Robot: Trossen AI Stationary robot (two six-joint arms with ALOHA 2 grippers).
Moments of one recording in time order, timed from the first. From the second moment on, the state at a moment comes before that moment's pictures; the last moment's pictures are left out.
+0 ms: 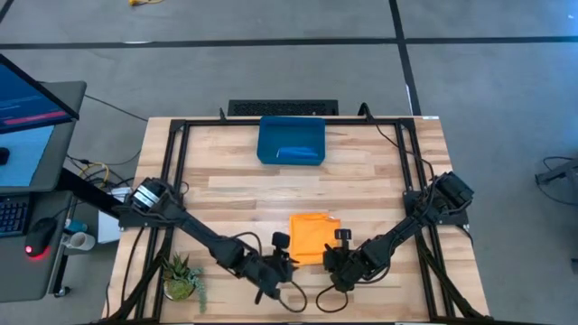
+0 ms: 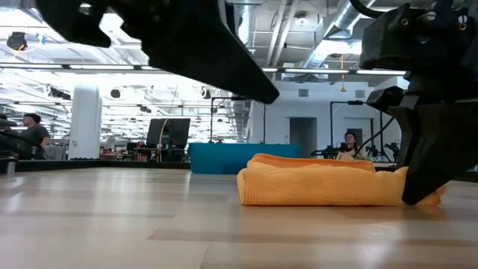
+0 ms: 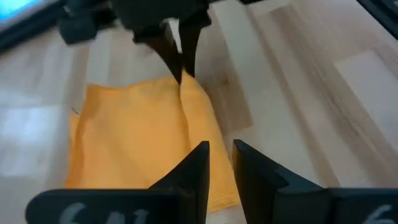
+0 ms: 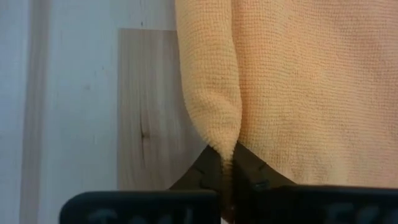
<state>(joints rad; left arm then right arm) -0.55 1.96 1.23 -0.03 -0.51 -0.02 0.66 1.89 1.05 -0.49 0.35 0.55</state>
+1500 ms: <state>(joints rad) -0.37 2.15 1.31 -0.09 -0.02 -0.44 0.66 1.88 1.05 -0.42 0.08 0.47</state>
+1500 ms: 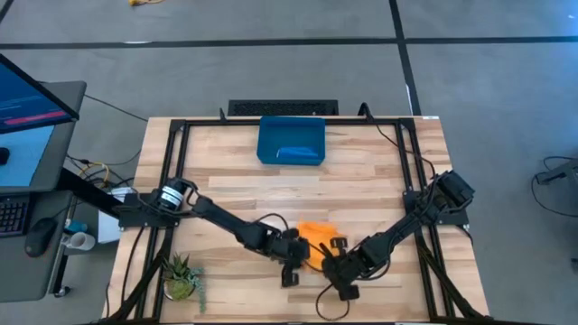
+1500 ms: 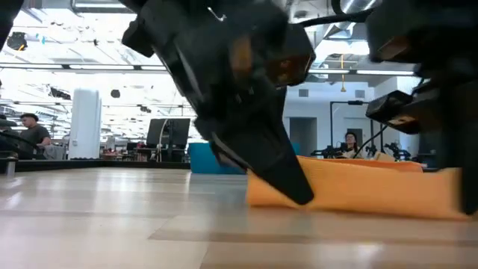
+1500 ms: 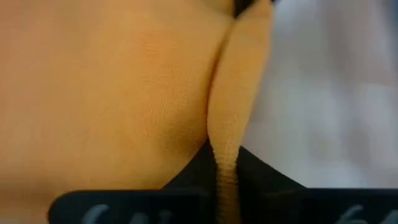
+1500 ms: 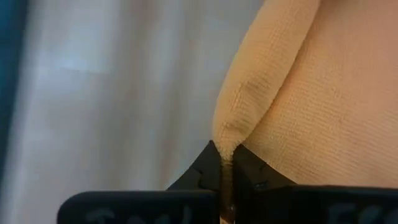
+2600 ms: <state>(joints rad) -0.55 2.05 1.35 -0.16 -0.14 -0.48 0.49 1.89 1.05 -0.31 -0.44 0.46</state>
